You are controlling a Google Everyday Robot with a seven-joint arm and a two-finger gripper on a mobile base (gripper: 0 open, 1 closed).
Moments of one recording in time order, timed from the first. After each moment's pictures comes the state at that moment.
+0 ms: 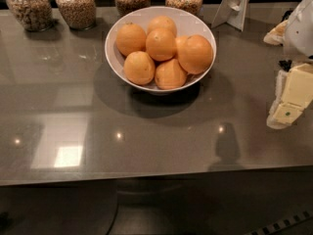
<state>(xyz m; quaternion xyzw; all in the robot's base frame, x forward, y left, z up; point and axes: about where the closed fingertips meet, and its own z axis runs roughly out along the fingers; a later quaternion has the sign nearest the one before) 0.438 -0.217 0.976 -0.60 0.78 -0.03 0.16</state>
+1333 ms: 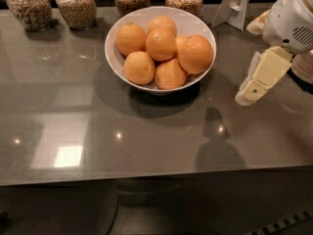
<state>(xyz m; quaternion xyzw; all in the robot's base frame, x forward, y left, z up) 0.487 -0.187 0.979 -0.57 0.79 0.03 0.25</state>
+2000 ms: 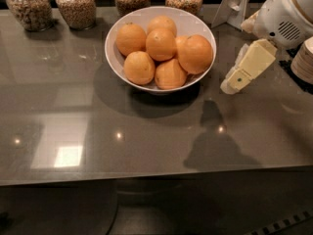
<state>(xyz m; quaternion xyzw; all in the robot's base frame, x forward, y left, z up) 0.513 -0.173 0.978 -0.53 0.80 0.07 0.28</state>
